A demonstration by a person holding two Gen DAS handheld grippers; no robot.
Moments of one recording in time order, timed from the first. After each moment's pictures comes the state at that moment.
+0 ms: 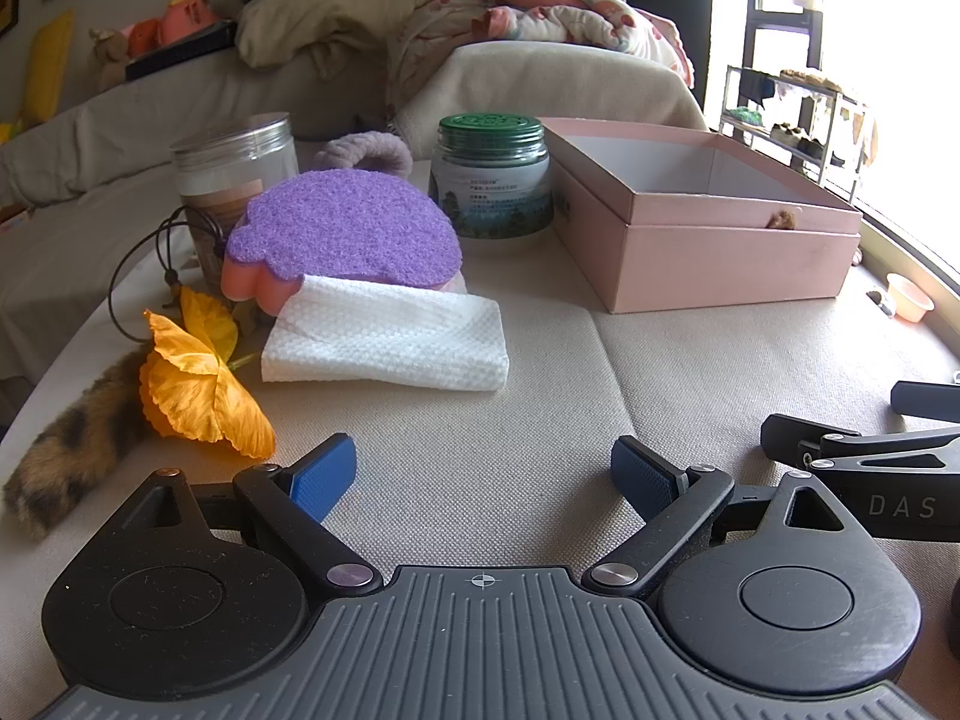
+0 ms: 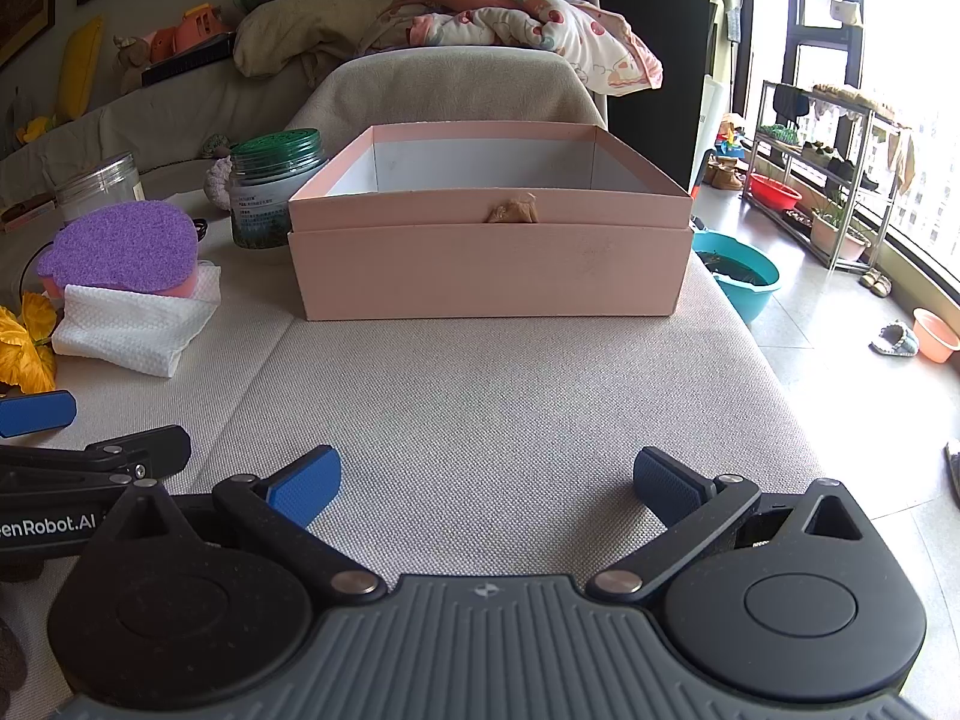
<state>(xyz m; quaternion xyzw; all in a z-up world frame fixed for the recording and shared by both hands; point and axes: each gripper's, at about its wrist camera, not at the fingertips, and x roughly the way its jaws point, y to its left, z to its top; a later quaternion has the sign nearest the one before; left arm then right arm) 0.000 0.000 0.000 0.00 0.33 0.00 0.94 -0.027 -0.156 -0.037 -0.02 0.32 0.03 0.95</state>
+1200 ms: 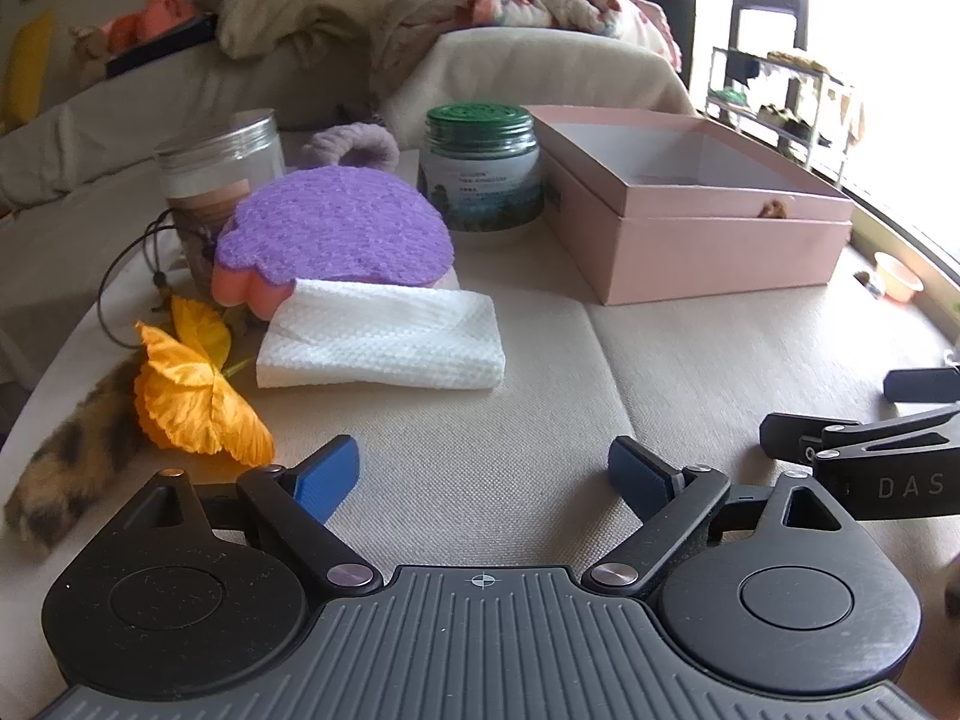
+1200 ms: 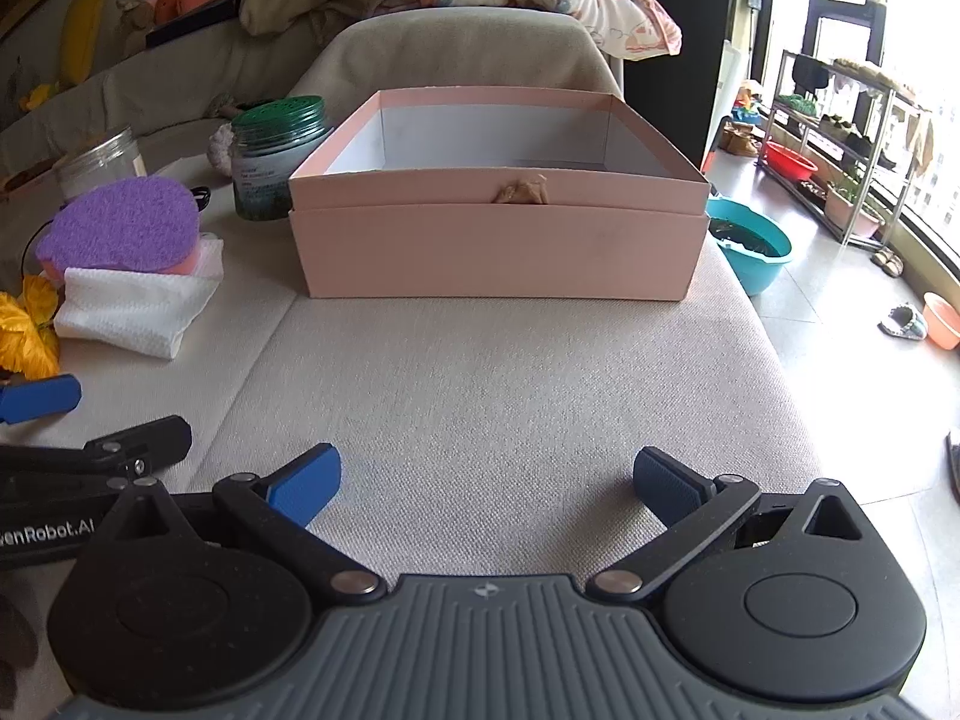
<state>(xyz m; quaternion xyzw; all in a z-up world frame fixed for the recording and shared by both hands) 0.010 0.005 0.006 0.02 0.35 -0.02 0.94 -0.014 -0.156 -0.026 -0.03 0.37 0.05 0.93</state>
